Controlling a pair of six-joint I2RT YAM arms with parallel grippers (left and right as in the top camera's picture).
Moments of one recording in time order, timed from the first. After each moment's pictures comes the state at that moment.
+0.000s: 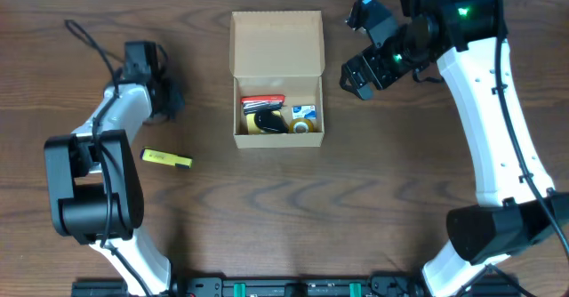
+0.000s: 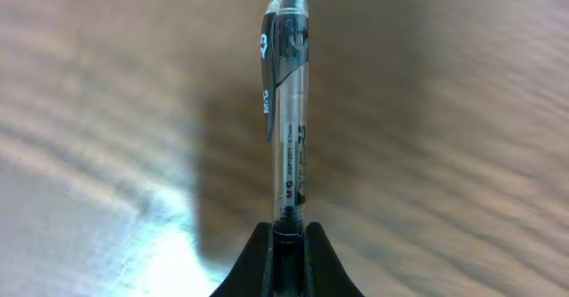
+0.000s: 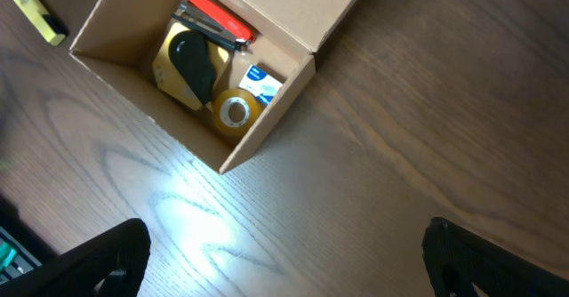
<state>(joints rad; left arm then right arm) 0.08 1.94 1.24 -0.44 0.01 -0.27 0.23 1.83 2.03 -1.43 -0.28 -0.35</state>
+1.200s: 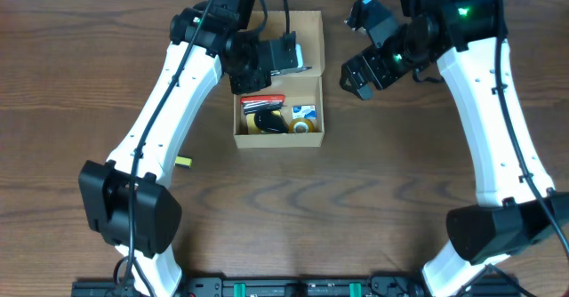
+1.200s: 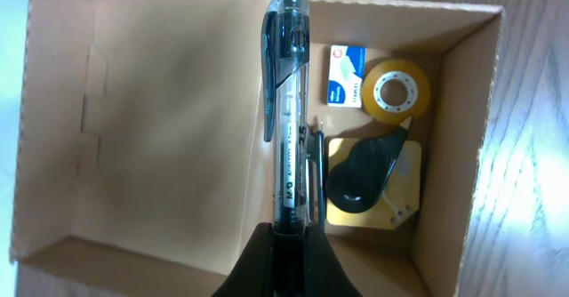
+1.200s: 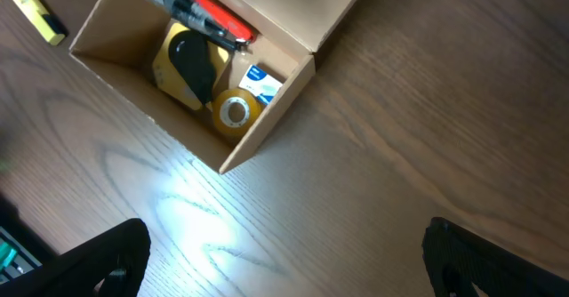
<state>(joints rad) -0.36 1.91 1.85 -1.13 0.28 1.09 0.23 1.83 2.03 -1.43 -0.28 -0.35</state>
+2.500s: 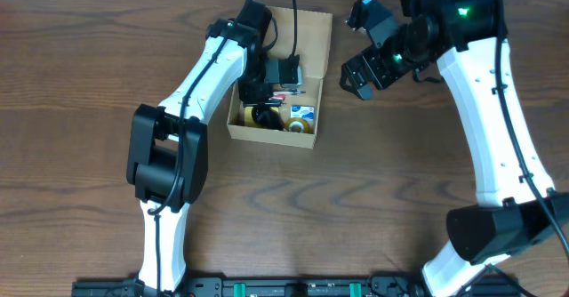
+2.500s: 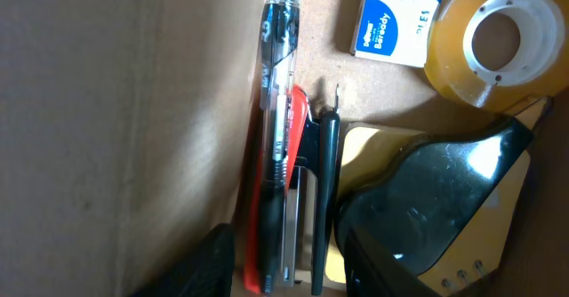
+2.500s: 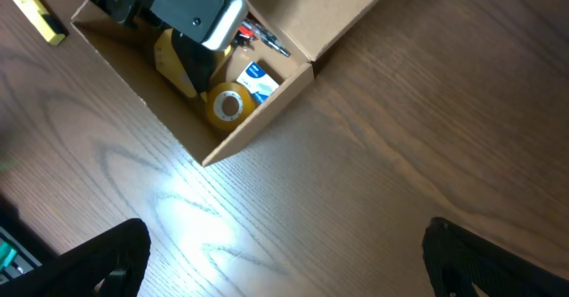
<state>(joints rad) -0.36 2.21 1.85 -1.02 0.18 1.14 0.23 1.83 2.03 -1.43 -0.28 -0.35</state>
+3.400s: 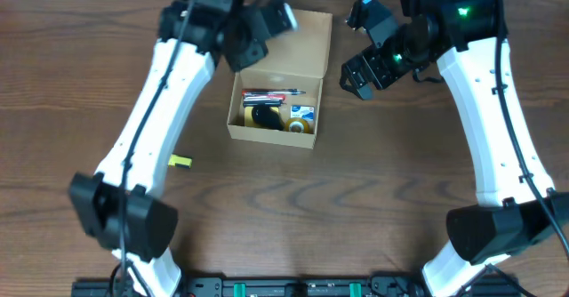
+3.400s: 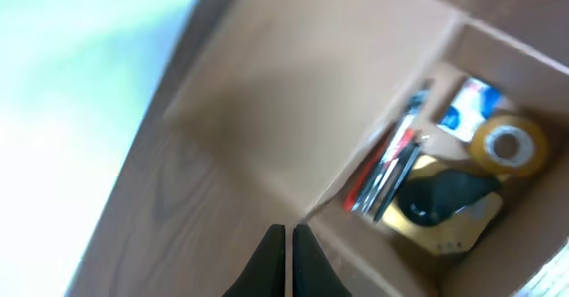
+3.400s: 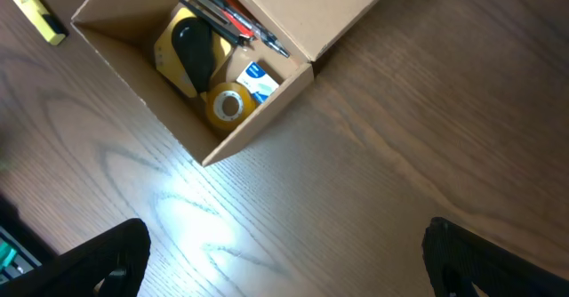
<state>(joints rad) -0.34 1.87 1.94 -1.03 0.06 0.74 0.23 1.83 2.03 -1.43 -0.28 -0.35</state>
